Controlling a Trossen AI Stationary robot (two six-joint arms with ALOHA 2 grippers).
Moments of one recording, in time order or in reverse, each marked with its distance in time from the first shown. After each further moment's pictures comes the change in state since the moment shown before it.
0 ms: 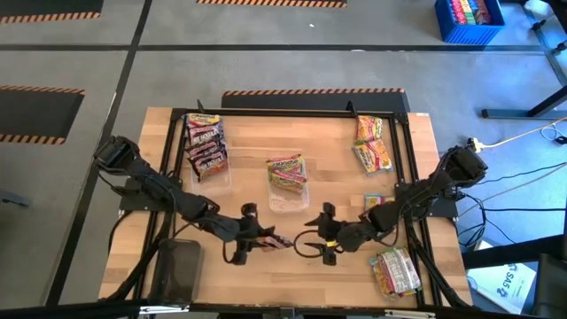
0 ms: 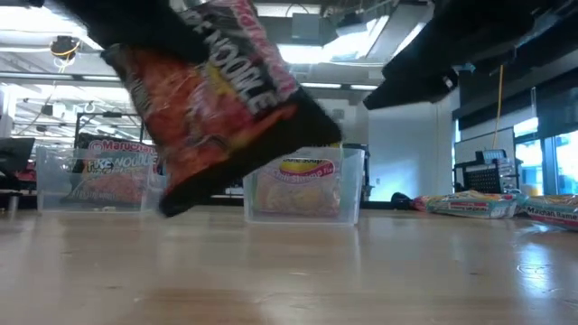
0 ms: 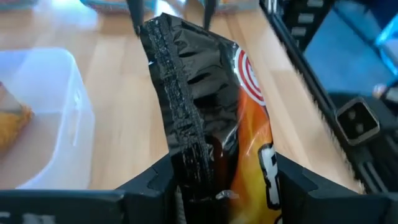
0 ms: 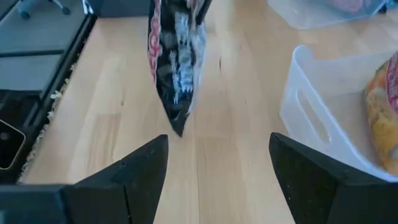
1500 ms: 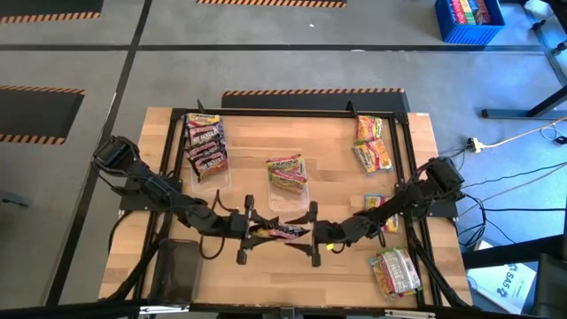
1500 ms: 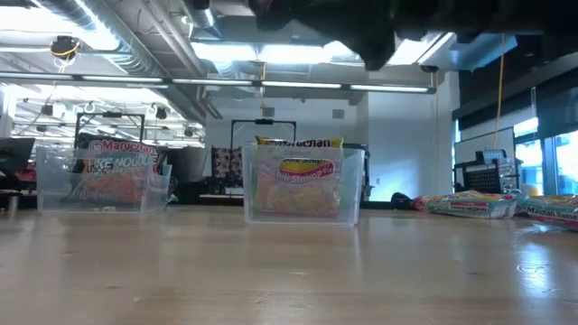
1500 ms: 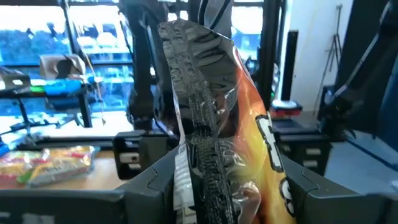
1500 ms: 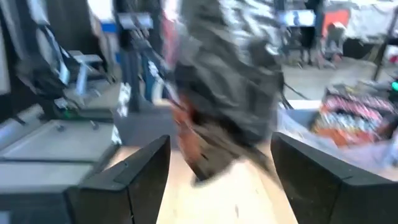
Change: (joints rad) left arm -0.042 -0.005 -0.066 0.707 -0.218 0.331; right arm -0.048 0.244 -0.044 0.944 -0.012 -0.394
